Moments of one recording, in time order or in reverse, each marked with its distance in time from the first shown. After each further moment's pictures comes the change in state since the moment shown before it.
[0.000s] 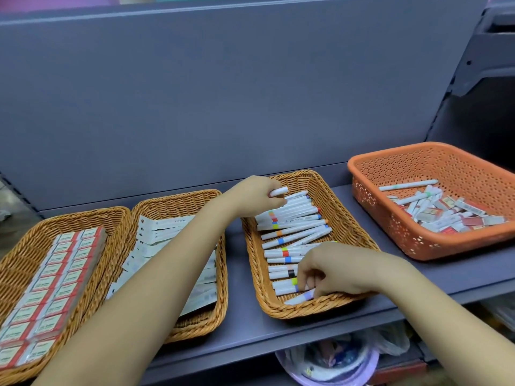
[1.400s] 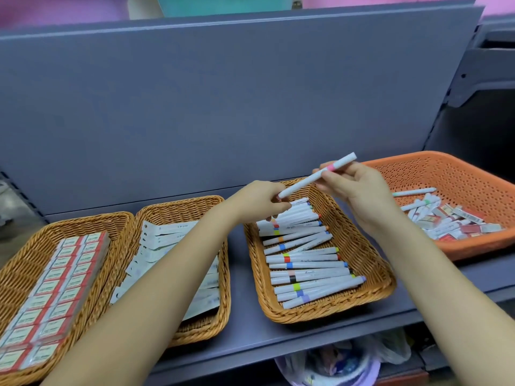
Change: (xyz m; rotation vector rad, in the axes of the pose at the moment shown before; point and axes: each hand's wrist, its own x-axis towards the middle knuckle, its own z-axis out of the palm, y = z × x) left_hand -0.007 0.006 -0.005 -0.152 0.011 0.023; right_hand 0.011 0.016 -0.058 1.299 0.987 -0.142
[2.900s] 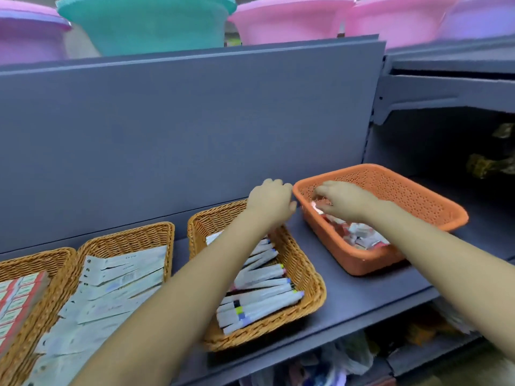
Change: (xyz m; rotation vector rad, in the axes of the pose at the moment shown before) left_hand 0.086 0.099 0.046 0.516 0.233 0.015; right_hand 0.056 -0.008 -0.128 -1.700 -0.325 -0.196
